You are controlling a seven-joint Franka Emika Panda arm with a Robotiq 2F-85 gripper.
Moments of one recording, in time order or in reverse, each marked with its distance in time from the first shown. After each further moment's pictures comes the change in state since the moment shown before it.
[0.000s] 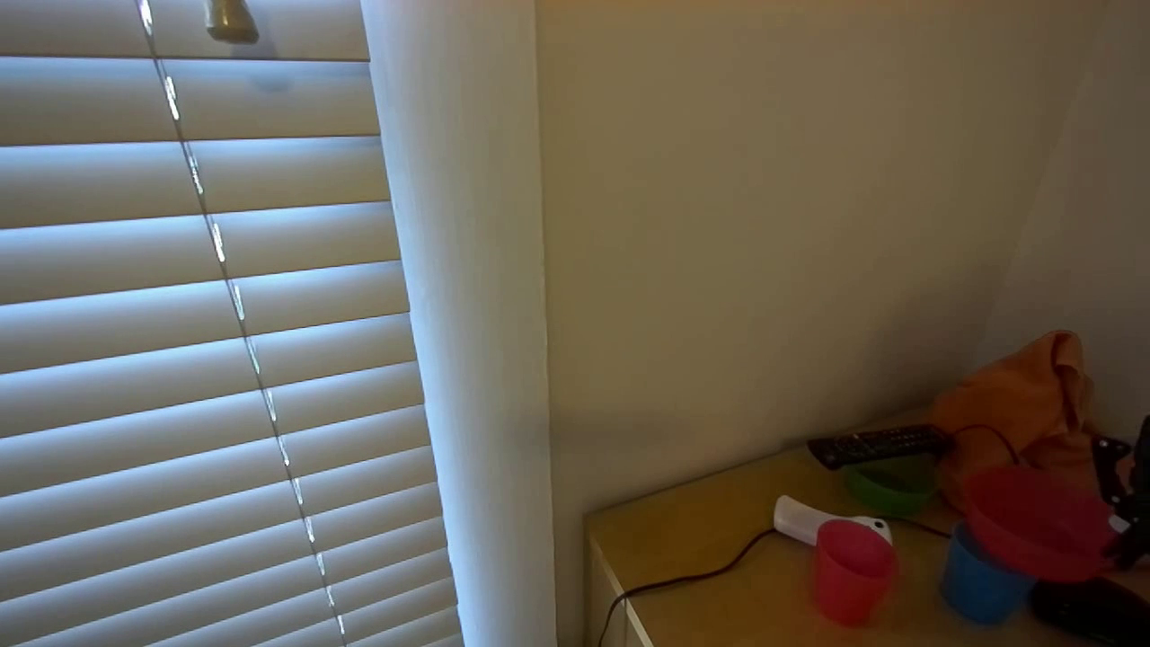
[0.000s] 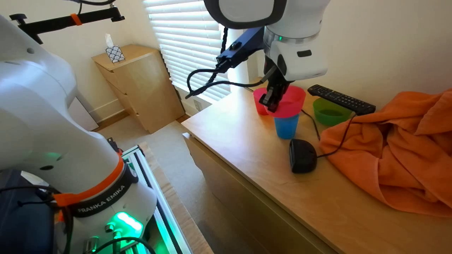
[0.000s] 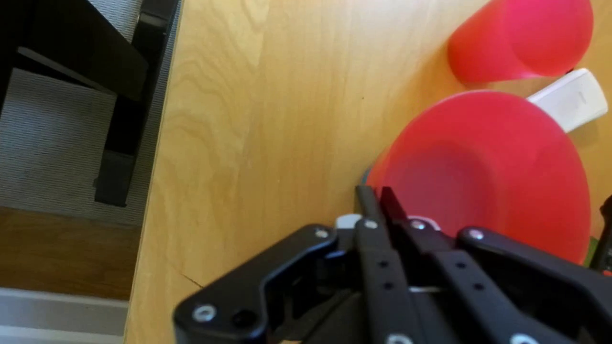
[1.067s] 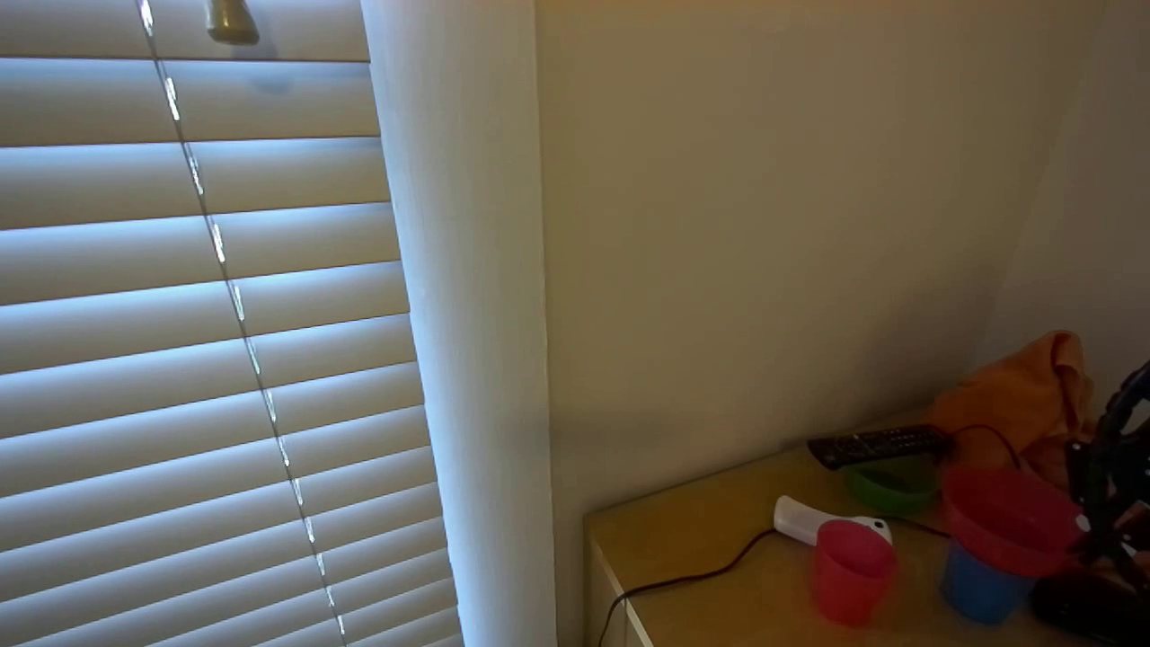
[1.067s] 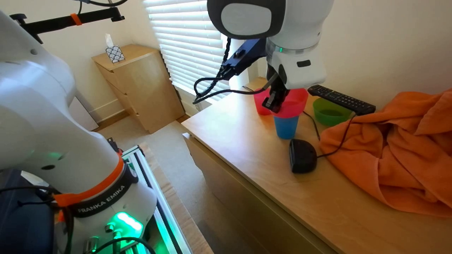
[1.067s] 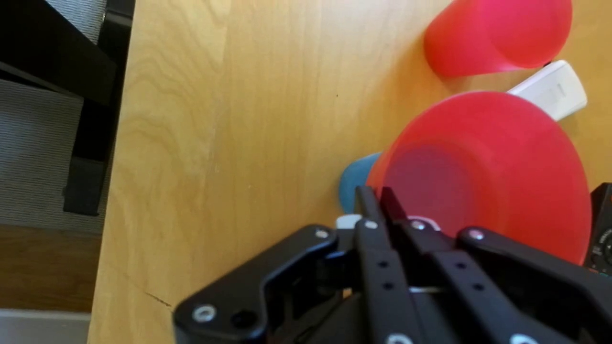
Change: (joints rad) arm 0.027 0.052 0.001 0.006 0.113 0.068 -0.064
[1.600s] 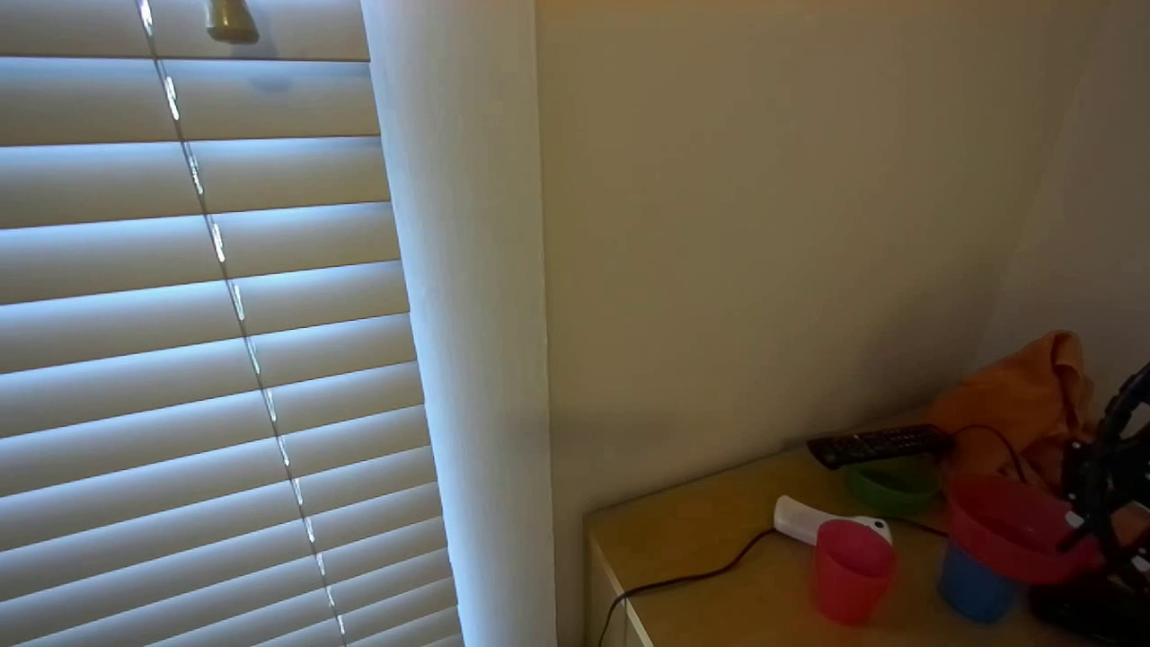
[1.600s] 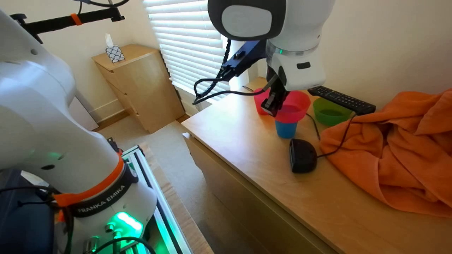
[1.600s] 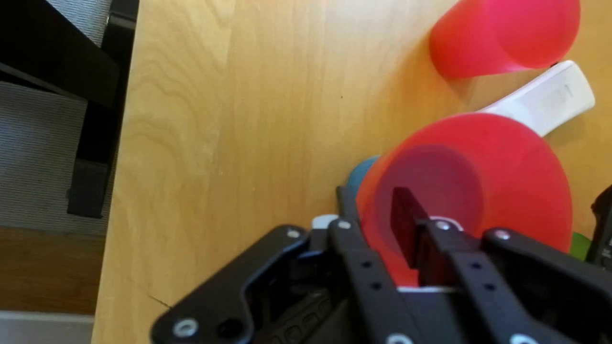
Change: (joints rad) arm 0.000 0.008 -0.002 0.000 0.000 -0.003 0.000
